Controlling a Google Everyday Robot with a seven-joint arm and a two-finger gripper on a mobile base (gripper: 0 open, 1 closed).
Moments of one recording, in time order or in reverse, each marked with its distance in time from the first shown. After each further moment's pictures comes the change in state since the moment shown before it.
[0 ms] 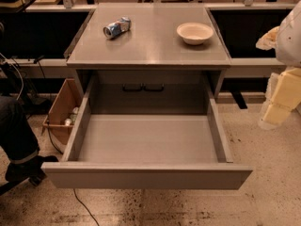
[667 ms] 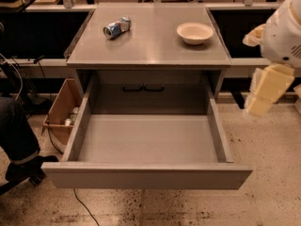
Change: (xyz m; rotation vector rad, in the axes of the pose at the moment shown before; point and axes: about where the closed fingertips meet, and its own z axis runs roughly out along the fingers) arm -0.020 -0.014 0.013 0.012 -0.067 -0.020
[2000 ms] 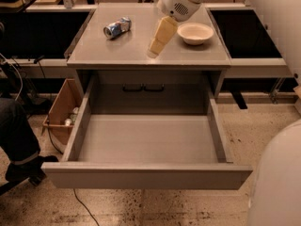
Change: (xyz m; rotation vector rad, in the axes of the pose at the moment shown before) arm -0.206 -0.157 0.107 -0.009 -0.346 -0.070
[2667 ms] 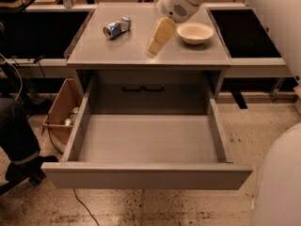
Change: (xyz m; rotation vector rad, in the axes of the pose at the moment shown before) arm -0.002 -0.003 0.006 0.013 -0.027 0.016
